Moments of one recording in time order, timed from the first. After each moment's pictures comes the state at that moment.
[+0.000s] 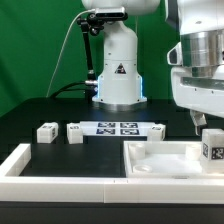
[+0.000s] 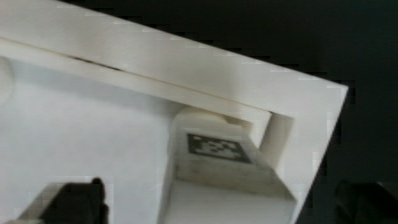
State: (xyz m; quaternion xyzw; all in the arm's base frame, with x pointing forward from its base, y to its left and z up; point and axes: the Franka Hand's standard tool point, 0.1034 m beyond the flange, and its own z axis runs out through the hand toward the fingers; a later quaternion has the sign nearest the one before) arm 0.612 0.124 0.079 -0.85 0.52 0.01 0.07
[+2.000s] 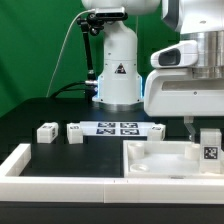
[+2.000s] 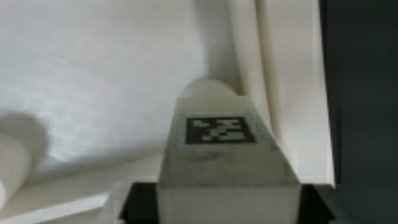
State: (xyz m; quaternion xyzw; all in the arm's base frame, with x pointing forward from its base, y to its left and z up) arm 0.615 0.111 0.074 -0.98 0.19 -0.02 0.04
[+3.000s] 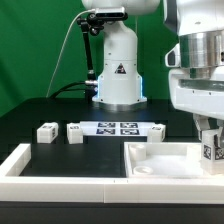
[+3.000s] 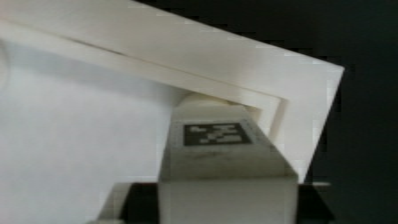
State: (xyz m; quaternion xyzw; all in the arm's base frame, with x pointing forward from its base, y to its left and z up) arm 0.616 0.116 0.075 -0.76 0.64 -0.01 0.08
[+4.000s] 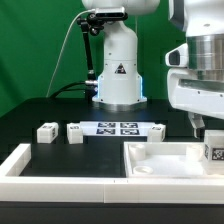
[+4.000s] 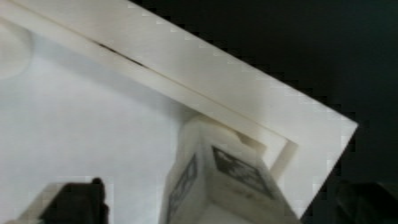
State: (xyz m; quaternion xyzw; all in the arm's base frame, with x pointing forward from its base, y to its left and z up) arm 0.614 0.128 0.074 -0.88 0.48 0.02 0.05
